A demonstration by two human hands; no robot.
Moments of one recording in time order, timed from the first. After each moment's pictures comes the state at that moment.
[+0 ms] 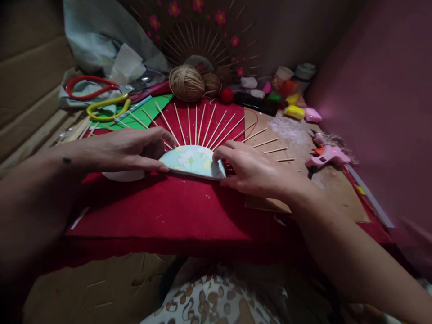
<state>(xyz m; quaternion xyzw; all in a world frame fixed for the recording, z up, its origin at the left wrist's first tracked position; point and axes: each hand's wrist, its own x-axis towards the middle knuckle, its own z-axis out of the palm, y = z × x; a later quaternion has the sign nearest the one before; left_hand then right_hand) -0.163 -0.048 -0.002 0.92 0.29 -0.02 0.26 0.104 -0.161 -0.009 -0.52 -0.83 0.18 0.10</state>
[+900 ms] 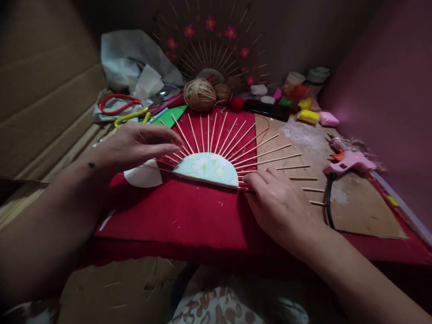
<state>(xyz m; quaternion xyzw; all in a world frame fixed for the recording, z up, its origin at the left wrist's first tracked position) -0.161 -0.060 0.009 0.88 0.34 0.19 0.28 0.096 -0.217 -0.030 -0.58 -0.80 -0.08 0.14</state>
